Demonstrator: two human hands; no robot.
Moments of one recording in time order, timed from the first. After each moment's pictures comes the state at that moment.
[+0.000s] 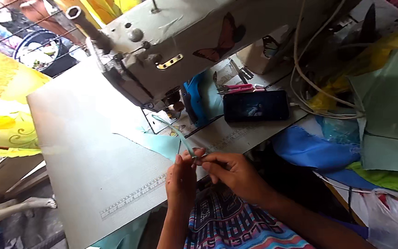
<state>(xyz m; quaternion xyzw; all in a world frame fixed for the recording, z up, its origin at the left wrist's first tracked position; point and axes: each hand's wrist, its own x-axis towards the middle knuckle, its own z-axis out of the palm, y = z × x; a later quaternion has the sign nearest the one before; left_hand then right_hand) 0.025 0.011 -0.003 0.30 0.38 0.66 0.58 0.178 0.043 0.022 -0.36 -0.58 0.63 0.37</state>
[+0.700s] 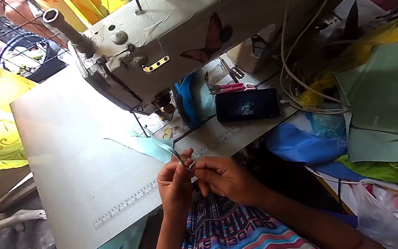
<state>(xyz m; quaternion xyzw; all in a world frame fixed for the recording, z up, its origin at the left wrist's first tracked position) 0.031 0.008 -0.005 0.31 0.32 0.71 0.54 0.182 0.043 0.031 -0.27 -0.57 0.69 0.34</state>
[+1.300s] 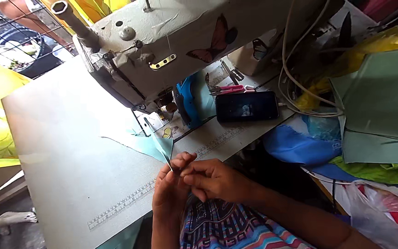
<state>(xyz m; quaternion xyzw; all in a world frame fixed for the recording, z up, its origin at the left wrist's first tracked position) 0.007 0.005 -0.010 0.22 0.14 0.66 0.70 0.168 0.049 0.035 -0.23 -0.52 0.78 0.27</state>
